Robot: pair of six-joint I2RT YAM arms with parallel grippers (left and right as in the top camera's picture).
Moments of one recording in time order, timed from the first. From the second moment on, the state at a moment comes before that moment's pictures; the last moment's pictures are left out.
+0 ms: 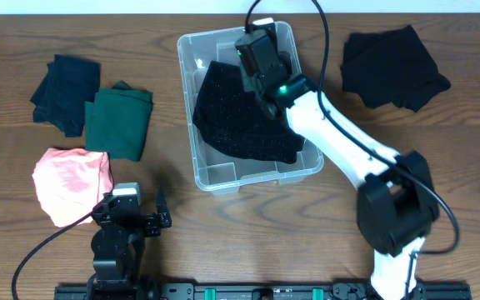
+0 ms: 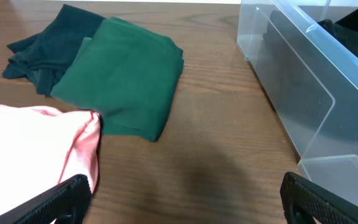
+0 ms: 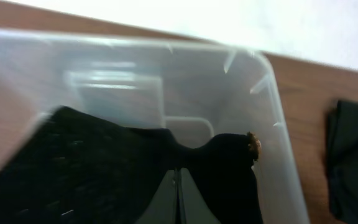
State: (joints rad) left arm -0.02 0.01 0.15 -0.54 -0.06 -0.04; right arm 0.58 2.04 1.65 -0.35 0.41 0.25
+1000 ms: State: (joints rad) left arm -0.02 0.01 0.15 -0.54 -0.06 -0.04; right arm 0.55 2.09 1.64 -0.39 0.16 0.23
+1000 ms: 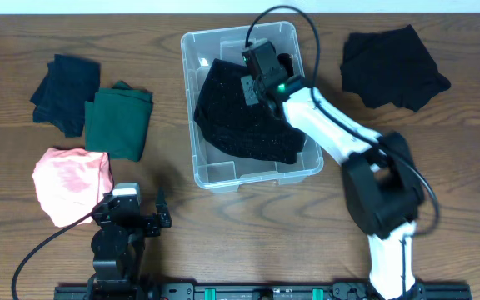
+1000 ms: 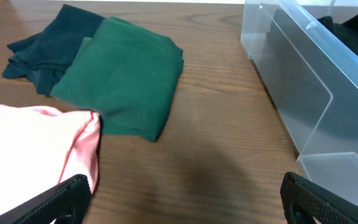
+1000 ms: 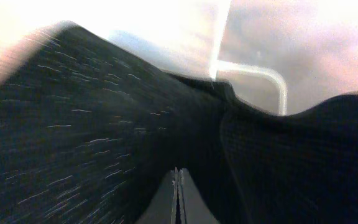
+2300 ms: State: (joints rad) left arm -0.02 0.01 0.15 -0.54 -0.06 -0.04; right arm 0.72 2.10 1.63 -0.63 -0.36 -0.12
